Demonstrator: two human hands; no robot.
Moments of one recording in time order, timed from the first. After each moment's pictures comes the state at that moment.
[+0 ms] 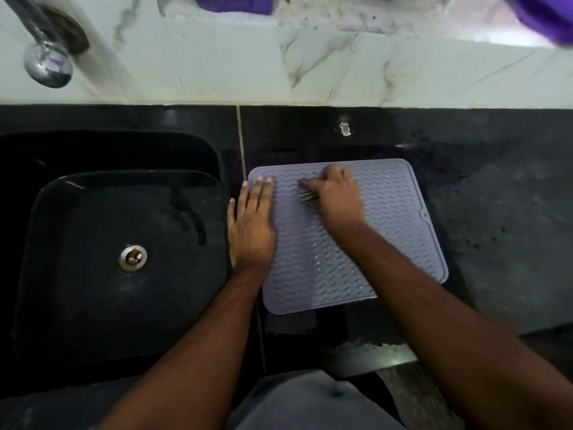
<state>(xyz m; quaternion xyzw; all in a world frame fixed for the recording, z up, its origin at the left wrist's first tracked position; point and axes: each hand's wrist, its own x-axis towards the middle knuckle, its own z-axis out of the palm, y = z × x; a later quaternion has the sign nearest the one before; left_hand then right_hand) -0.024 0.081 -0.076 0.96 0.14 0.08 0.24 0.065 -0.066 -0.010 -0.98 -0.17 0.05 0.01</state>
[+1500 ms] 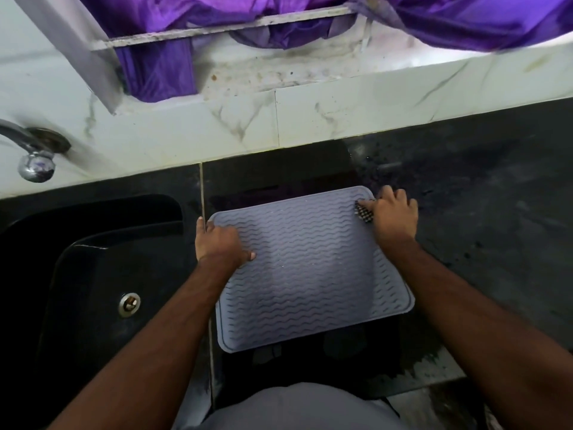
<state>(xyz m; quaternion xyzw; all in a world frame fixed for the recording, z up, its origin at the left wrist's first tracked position) 0.050 0.049 -0.013 0.96 0.13 -0.22 -0.08 0.143 -0.280 -0.018 -1.00 -0.04 0.01 -0.05</state>
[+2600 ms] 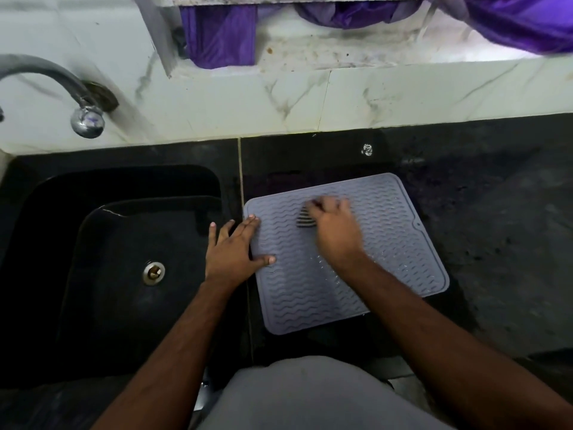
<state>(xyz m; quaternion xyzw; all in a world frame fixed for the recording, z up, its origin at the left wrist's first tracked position) -0.044 0.110 -0.045 0.98 0.08 -0.11 0.16 0.038 -0.105 0.004 -0.98 -0.20 0.04 0.06</state>
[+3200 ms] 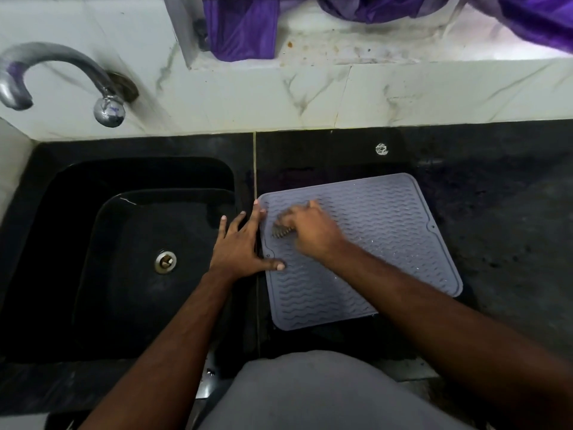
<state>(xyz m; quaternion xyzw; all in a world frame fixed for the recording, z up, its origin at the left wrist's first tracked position) -0.047 0.126 -0.057 0.96 0.06 -0.13 0.22 0.037 -0.056 0.009 -0.91 -0.36 0.14 0.12</state>
